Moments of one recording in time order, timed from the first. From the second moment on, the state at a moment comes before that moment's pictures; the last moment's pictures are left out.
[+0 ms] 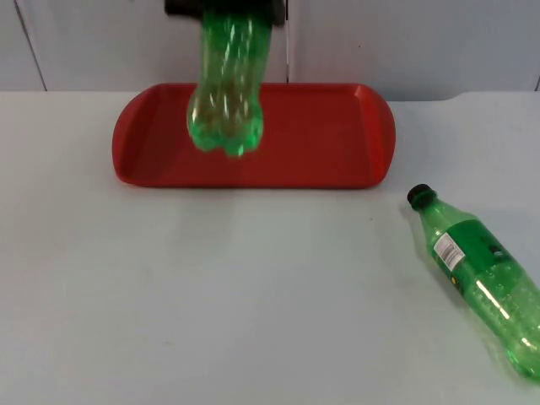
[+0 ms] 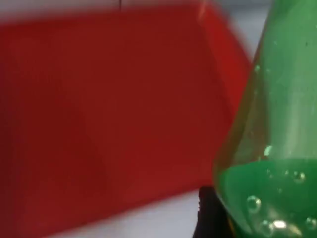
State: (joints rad) right arm 0.09 0.00 -0.52 -0.02 1.08 0.03; left arm -0.48 1.82 -1.49 -0.06 0.50 -0.21
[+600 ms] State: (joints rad) right arm 0.09 0.00 -0.52 -0.02 1.08 0.03; left arm -0.47 1.61 -1.16 0.11 -0.20 -0.21
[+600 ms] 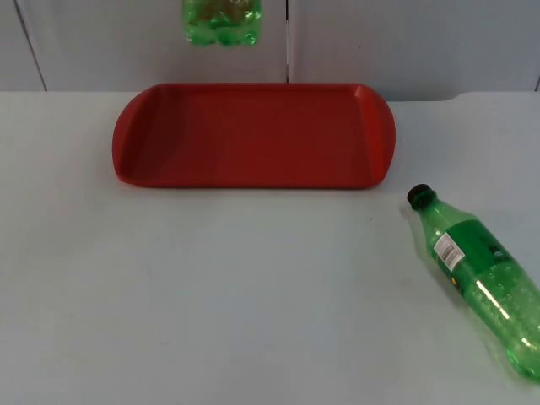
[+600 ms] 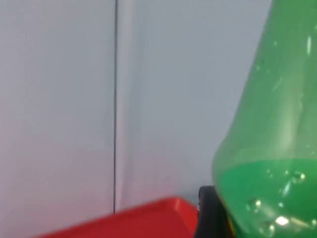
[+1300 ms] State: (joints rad) right arm 0.09 0.00 -0.52 -0.02 1.08 0.03; left arm -0.18 1.86 -1.05 0.19 -0.75 -0.18
